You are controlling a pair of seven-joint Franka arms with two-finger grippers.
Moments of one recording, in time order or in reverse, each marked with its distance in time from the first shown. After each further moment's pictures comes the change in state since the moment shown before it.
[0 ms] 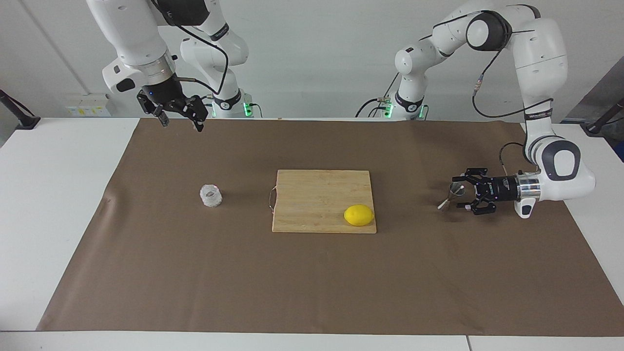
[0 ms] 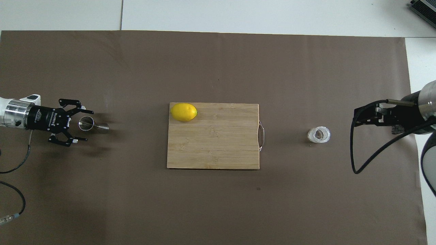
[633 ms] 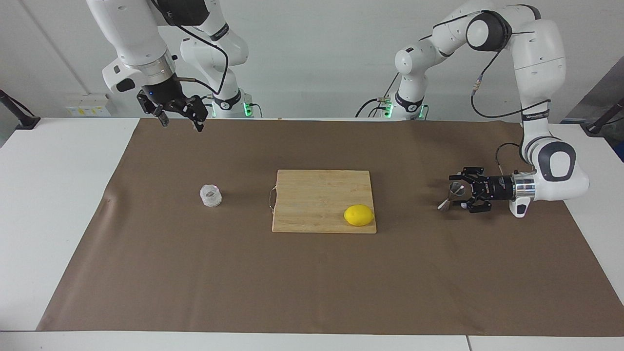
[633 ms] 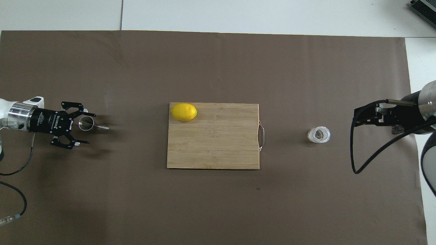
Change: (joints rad) left arm 0.000 0.000 0.001 -0.020 -0.003 -0.012 0.045; right arm 0.000 0.000 0.000 0.000 0.000 0.000 0.000
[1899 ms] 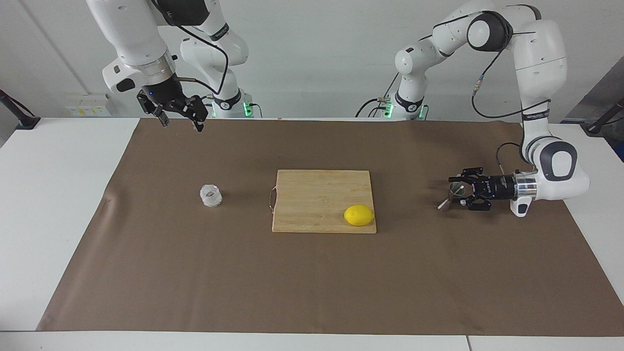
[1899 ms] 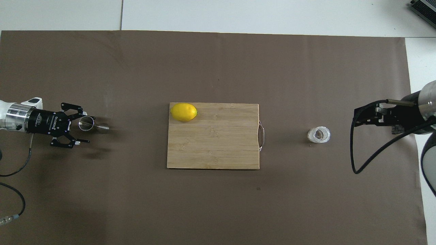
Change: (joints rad) left arm 0.011 0.005 0.002 -0.002 -0.021 -0.011 0.005; right arm 0.000 0.000 0.000 0.000 0.000 0.000 0.000
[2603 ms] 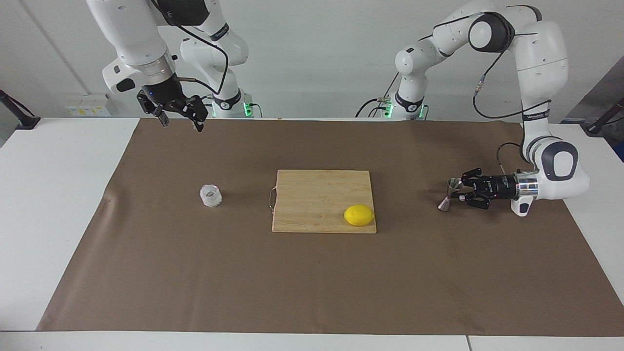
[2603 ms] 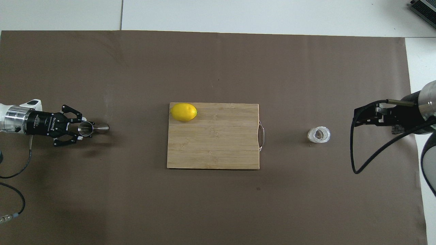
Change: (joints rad) left arm 0.023 0.016 0.002 -0.002 -0.017 -0.019 0.031; right arm 0.000 0.000 0.000 0.000 0.000 0.000 0.000
